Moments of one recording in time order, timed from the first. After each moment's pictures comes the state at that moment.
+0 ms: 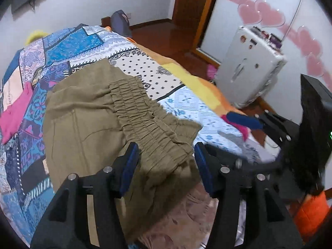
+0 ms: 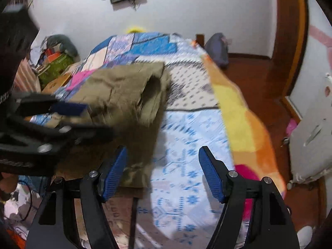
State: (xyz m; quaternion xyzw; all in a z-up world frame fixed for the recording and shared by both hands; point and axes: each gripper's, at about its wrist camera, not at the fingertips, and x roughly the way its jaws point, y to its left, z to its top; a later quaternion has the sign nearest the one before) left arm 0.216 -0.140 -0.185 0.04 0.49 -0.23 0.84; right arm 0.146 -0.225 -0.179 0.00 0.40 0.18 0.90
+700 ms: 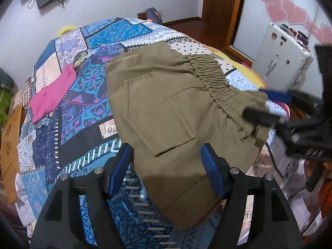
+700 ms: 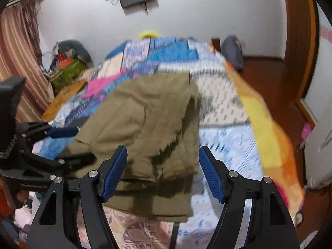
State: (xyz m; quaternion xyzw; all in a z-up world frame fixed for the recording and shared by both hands) left arm 0.196 -0.055 -0.214 0.08 0.49 -0.12 0.86; right arm 0.165 -0.171 -0.198 0.02 0.42 0.23 0.88
